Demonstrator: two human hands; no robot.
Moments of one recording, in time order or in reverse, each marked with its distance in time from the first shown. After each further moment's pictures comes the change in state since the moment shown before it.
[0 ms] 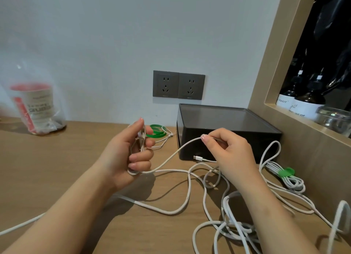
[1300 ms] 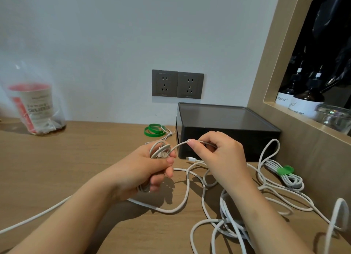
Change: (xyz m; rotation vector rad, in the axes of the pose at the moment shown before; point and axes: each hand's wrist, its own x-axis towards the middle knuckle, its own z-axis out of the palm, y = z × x) left_hand -0.014 -0.020 0.018 0.615 -0.109 -0.121; right_hand -0.004 0.000 0.013 -0.109 0.027 -0.129
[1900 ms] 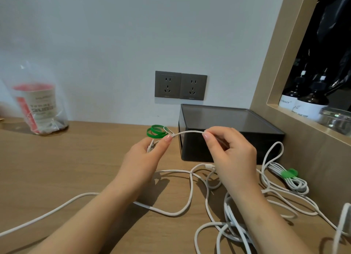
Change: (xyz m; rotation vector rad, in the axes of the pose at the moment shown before) left_hand 0.009 -0.005 0.005 0.296 0.557 0.131; right_hand -0.003 -0.005 0.000 0.124 0.246 -0.114
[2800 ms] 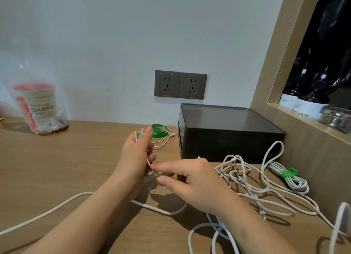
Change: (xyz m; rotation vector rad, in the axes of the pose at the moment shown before) left_hand 0.015 -0.005 0.005 -0.514 0.149 -0.059; right_hand -0.017 -0.027 0.016 0.052 -0.796 -0.065
